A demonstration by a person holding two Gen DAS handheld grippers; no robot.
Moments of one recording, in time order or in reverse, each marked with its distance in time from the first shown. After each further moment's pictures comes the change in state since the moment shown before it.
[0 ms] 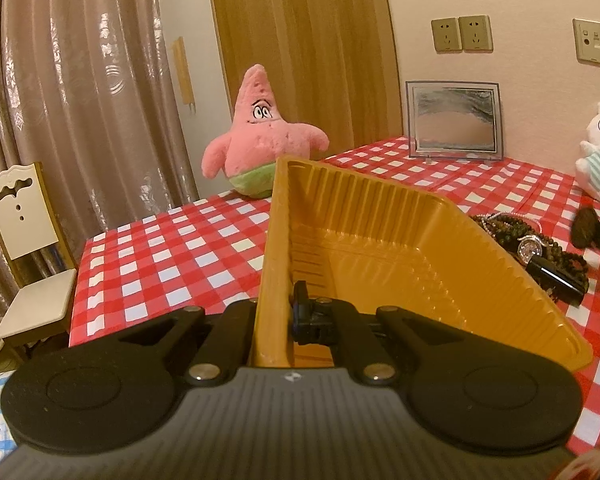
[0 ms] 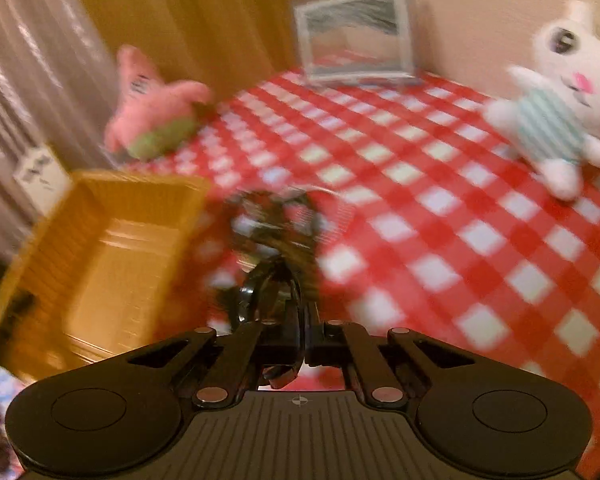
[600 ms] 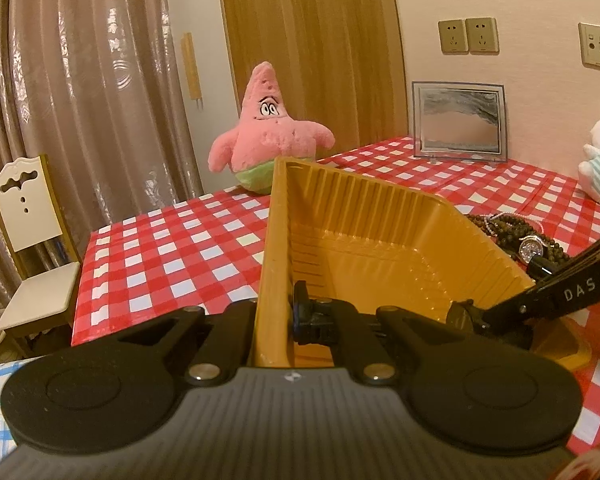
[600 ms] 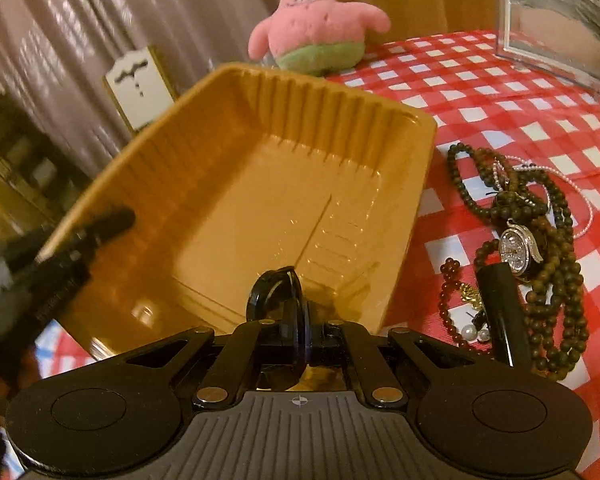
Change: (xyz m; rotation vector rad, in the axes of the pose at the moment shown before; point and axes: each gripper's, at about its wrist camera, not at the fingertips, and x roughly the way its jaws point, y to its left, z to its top) left arm -0.004 0.001 -0.001 -0.022 0.004 0.013; right arm 0.084 0.125 -0.035 -0.283 0.159 0.167
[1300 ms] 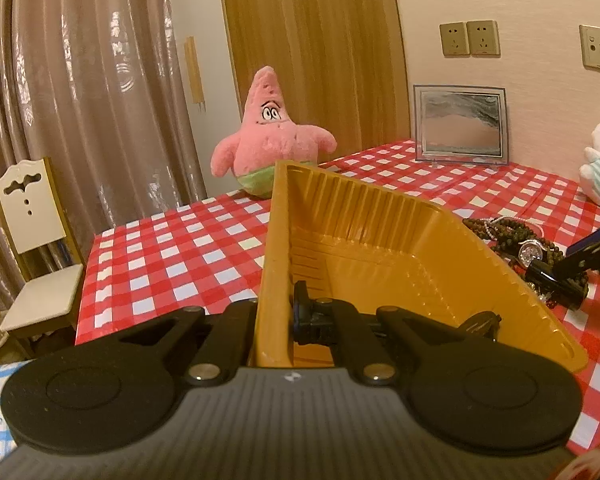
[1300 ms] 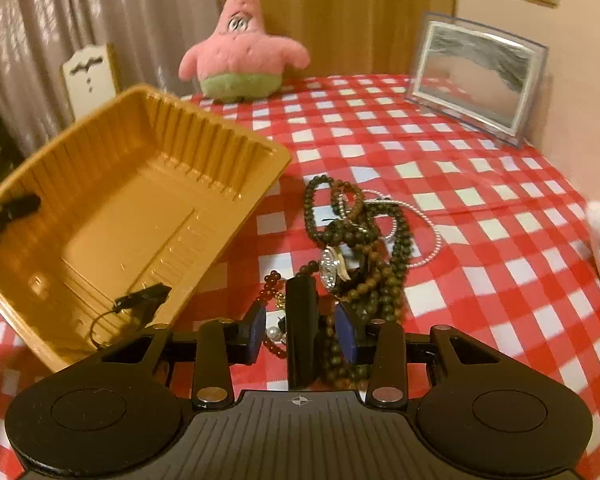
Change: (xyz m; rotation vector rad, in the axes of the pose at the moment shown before) left arm -0.005 -0.004 0.003 0.002 -0.008 0.015; right arm -0.039 -0.066 -0.004 -0.107 -0.067 -0.231
